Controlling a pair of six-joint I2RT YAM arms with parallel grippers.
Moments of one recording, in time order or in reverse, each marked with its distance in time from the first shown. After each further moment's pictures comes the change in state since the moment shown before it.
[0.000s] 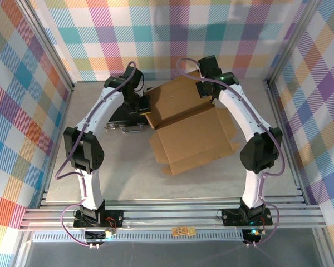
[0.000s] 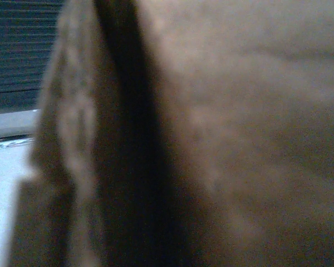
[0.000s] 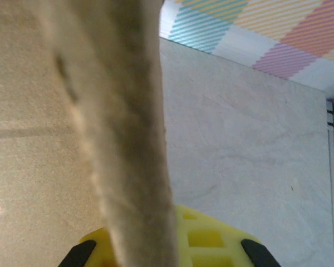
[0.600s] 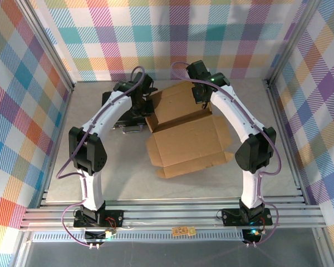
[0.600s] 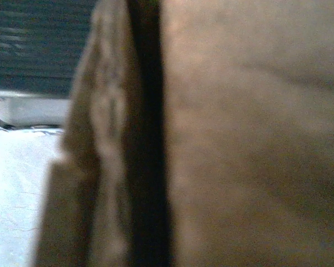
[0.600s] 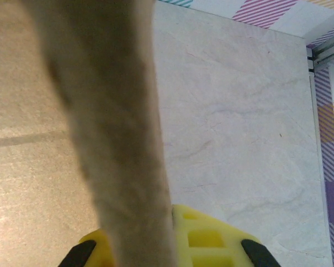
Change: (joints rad) left arm -0.063 -0.010 -0.091 0.045 -0.198 -0.130; right arm 0.077 0.024 0.047 -0.178 0.132 0.202
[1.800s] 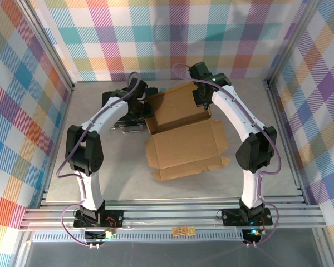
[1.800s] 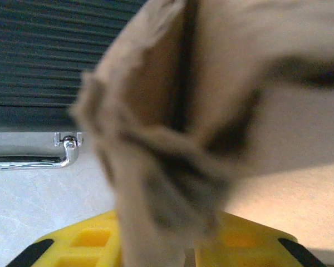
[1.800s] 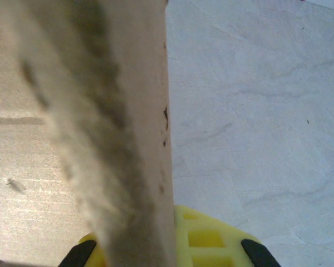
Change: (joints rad) left arm 0.051 -0.014 -0.184 0.259 0.111 0.003; right arm -0.017 0.000 -0.023 -0.030 -0.102 -0.012
